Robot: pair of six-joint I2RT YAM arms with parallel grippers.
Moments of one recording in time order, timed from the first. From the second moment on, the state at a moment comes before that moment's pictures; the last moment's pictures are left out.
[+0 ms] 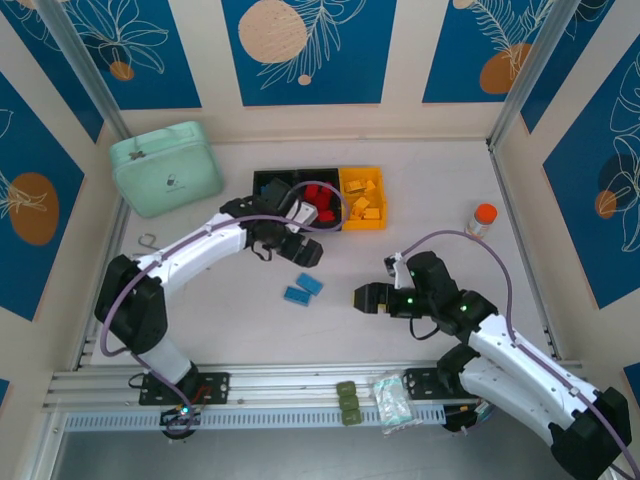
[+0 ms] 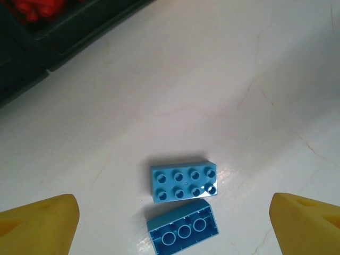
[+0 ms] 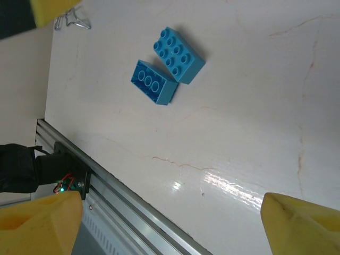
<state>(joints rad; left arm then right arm) -0.68 1.63 1.31 -0.78 0.19 -0.10 0.59 0.72 0.49 -0.53 -0.43 0.72</state>
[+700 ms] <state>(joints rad) -0.81 1.84 1.26 -0.75 0.10 -0.08 0.52 0.68 0.43 -0.54 -0.45 0.73</state>
